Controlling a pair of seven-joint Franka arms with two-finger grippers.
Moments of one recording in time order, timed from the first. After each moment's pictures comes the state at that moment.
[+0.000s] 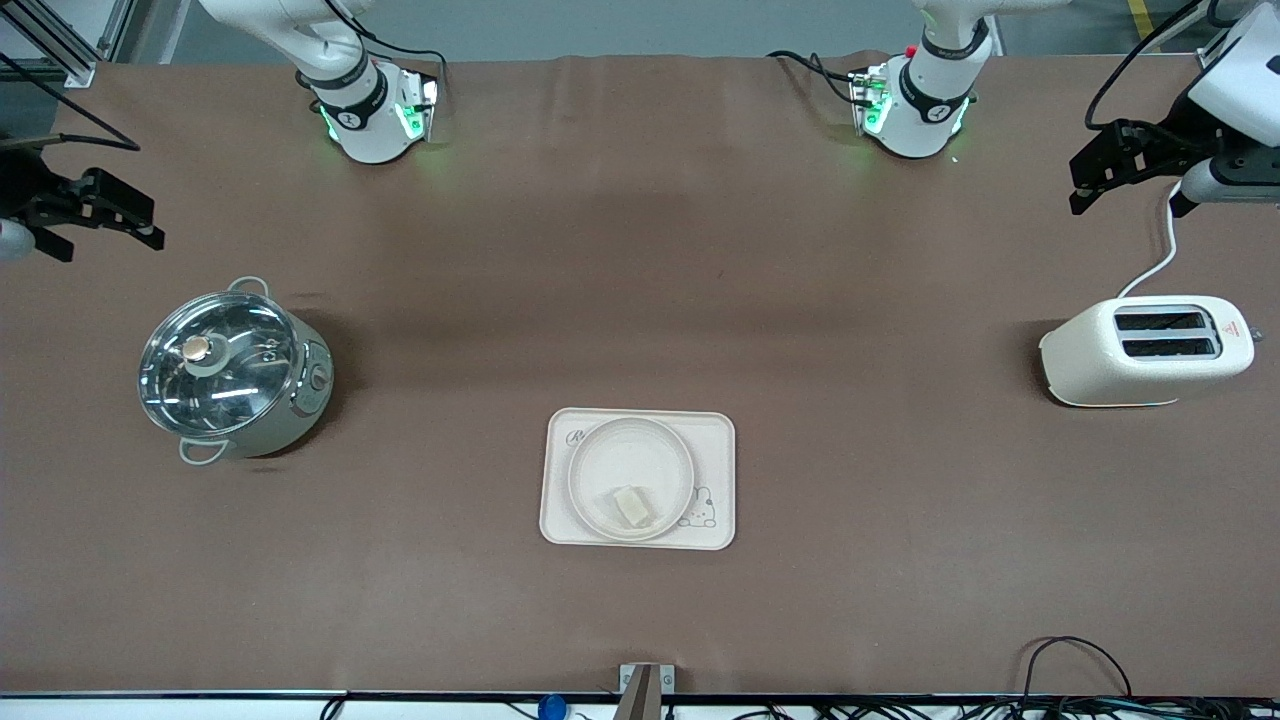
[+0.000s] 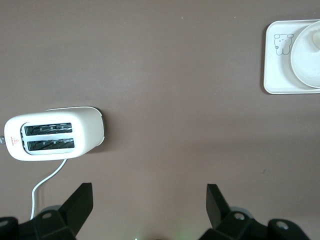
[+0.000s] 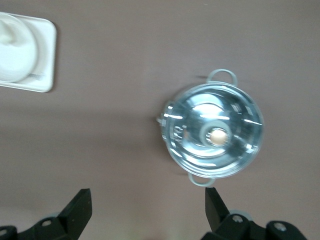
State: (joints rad) left arm 0.01 -0.11 -0.15 -1.58 0.01 1.50 -0.06; right arm 0.12 -0.03 -0.13 -1.57 0.08 1.52 -0.13
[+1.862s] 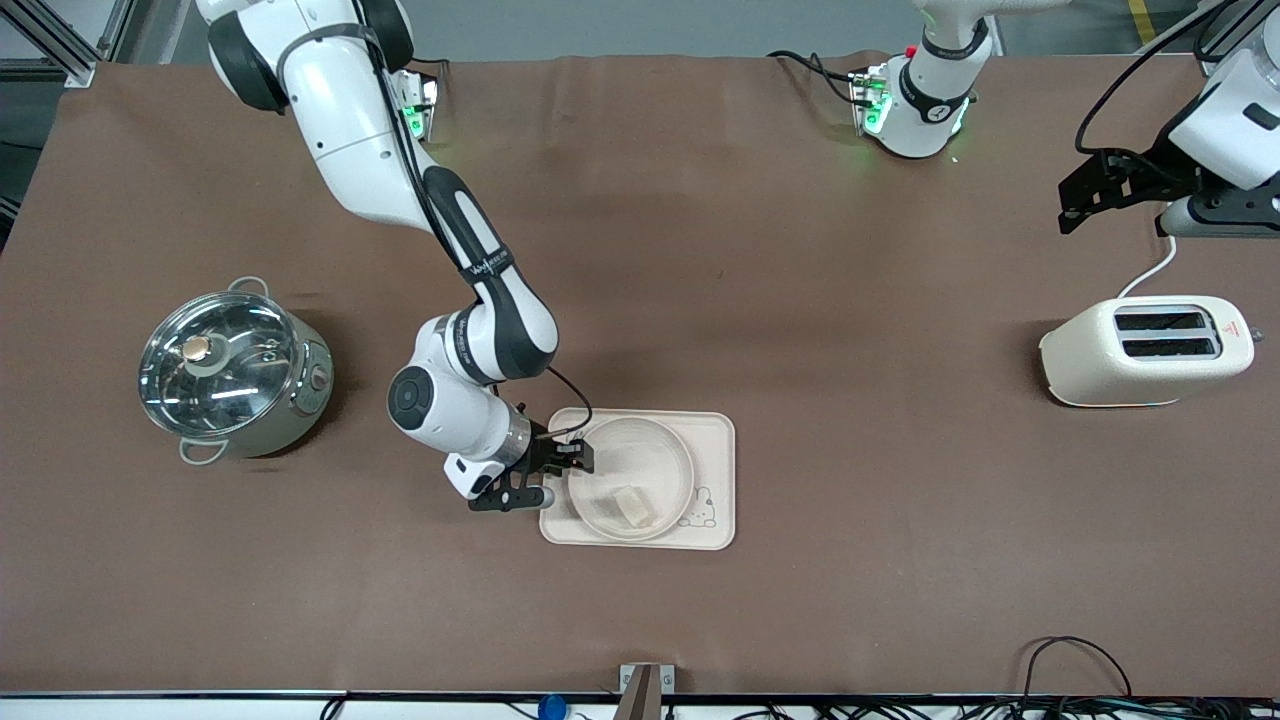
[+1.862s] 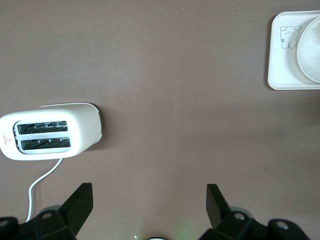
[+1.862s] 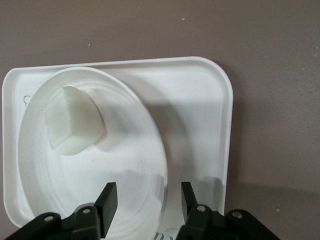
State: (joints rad) left arm 0.01 -0.07 -0.15 -1.58 0.01 1.50 -0.06; right arm 0.57 0.92 -0.13 -1.34 0.69 2.42 0.01
